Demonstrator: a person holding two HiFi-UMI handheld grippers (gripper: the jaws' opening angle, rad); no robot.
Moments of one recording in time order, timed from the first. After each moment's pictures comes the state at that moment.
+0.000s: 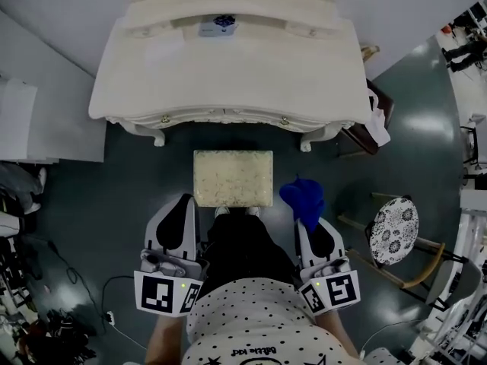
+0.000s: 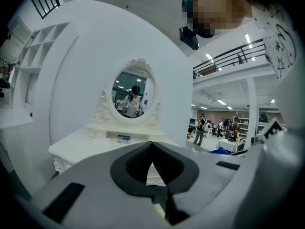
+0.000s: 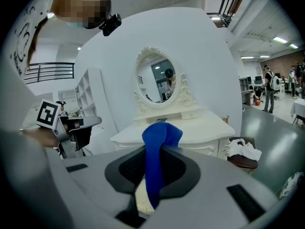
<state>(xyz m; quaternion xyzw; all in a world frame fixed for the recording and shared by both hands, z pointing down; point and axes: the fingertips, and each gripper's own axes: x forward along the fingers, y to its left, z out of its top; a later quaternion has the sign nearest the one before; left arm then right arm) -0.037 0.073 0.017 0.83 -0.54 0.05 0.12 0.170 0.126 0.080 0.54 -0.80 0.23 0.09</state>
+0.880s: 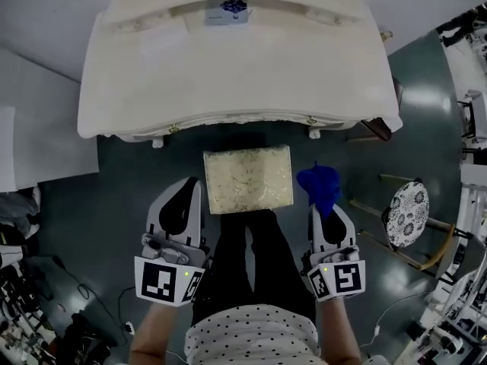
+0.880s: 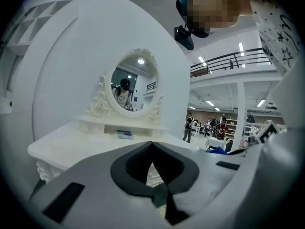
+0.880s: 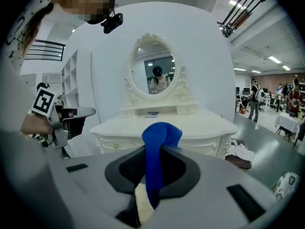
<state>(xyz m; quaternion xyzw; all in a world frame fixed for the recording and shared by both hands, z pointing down) -0.109 -0.016 0.090 0.87 -0.47 0.05 0.13 0.110 0.066 0.152 0.62 -0.74 0.21 0.15</state>
